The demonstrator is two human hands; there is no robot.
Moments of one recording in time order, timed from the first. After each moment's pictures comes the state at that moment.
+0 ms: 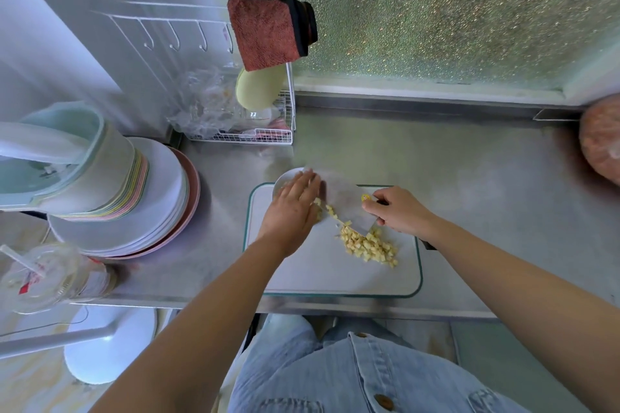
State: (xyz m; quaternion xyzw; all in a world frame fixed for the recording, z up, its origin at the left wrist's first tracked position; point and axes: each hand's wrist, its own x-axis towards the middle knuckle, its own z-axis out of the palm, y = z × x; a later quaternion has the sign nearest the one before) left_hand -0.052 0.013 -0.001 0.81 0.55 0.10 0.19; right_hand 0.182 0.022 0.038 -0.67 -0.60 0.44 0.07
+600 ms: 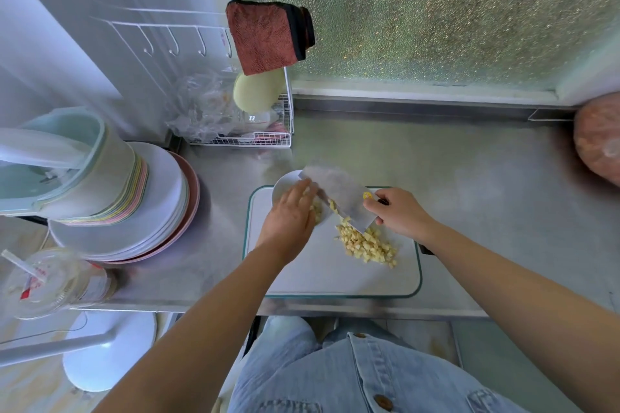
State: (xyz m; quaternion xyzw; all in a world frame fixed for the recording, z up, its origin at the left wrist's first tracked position) left_hand -0.050 0.004 0.007 0.79 0.57 0.09 0.20; right_hand 0.175 0.016 0.038 -0.70 -0.58 0.40 0.12
